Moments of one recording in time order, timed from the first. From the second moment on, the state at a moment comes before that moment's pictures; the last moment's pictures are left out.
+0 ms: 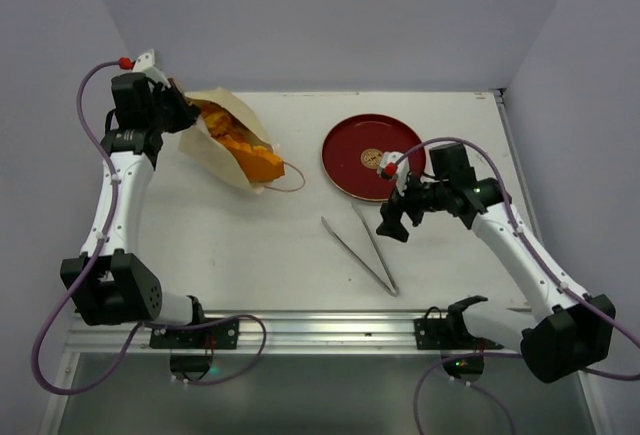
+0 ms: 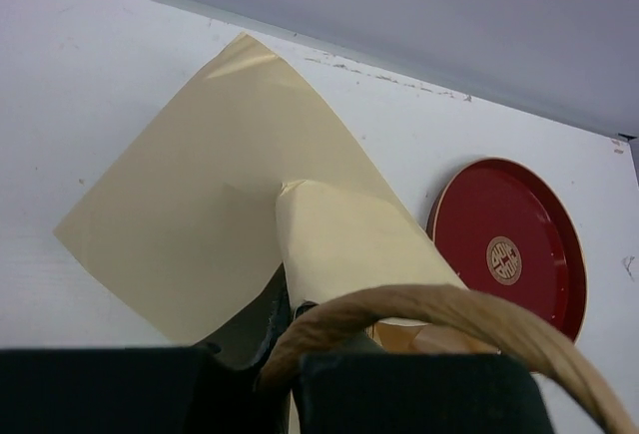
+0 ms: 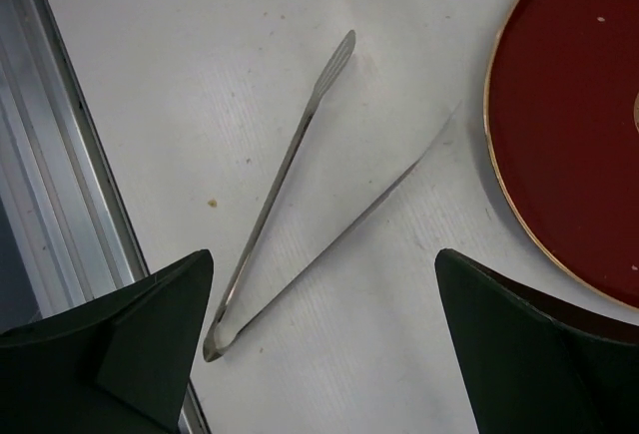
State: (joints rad) left arm 0.12 1.40 1.37 -0.39 0.26 -0.35; right arm 0.29 1.13 1.00 -0.78 -0.69 -0.55
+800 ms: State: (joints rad) left arm 0.12 1.31 1.16 -0.22 0.47 -0.43; right arm 0.64 1.39 0.97 -0.72 -0.14 -0.34
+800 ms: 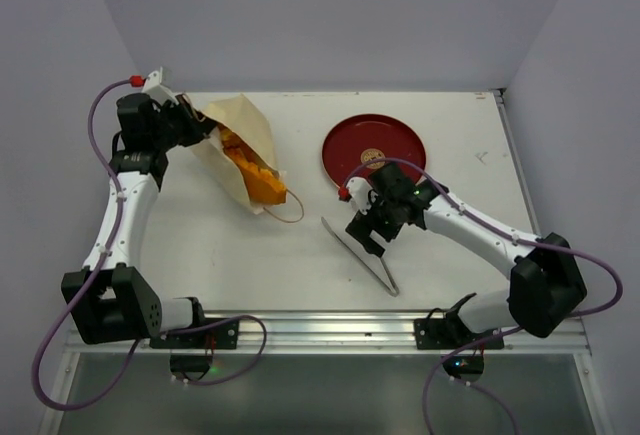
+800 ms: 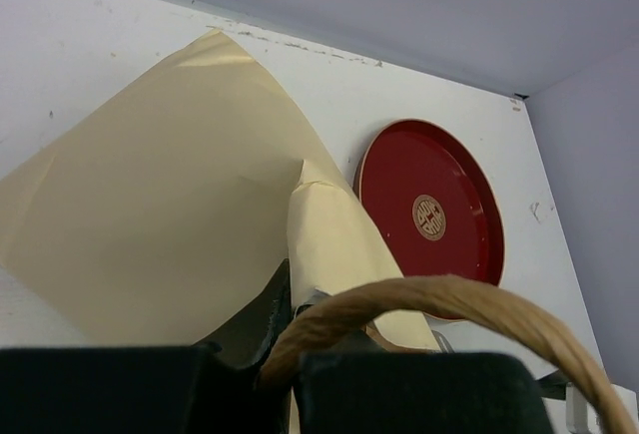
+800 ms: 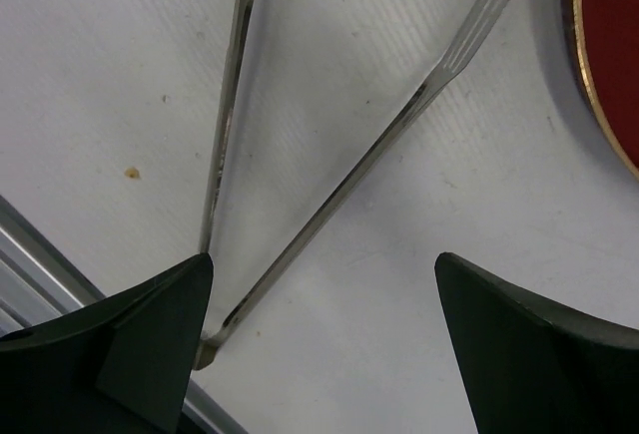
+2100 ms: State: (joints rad) left arm 0.12 1.26 1.06 -0.16 0.51 -0.44; right arm 0.80 1.80 1.11 -0.89 -0.01 -0.11
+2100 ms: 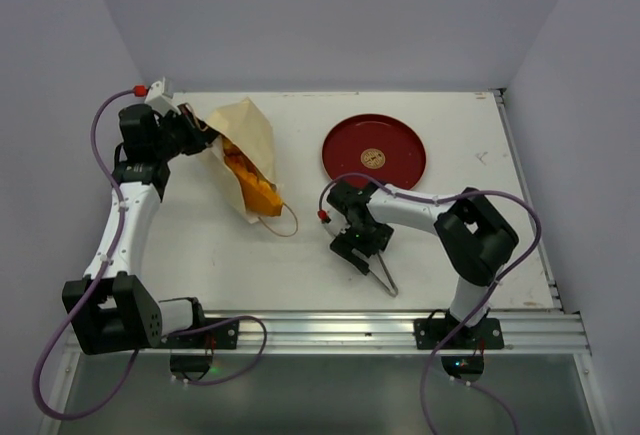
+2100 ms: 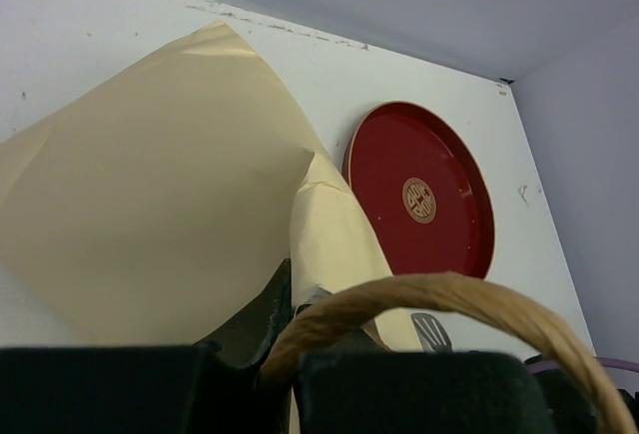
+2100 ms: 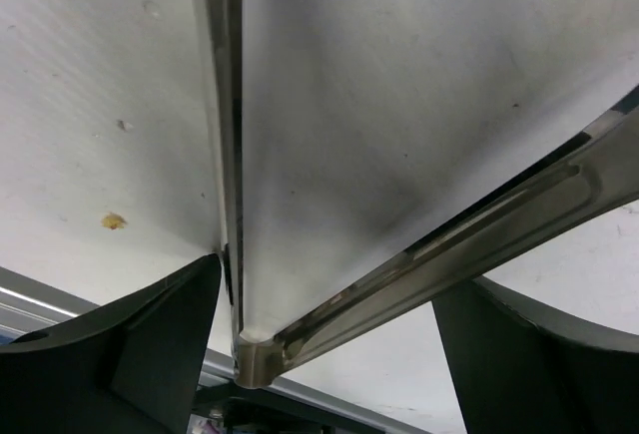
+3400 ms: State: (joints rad) left arm 0.15 1.17 0.99 -0.17 0.48 -0.44; right arm 0.65 1.87 1.21 -0.60 -0.05 -0.50
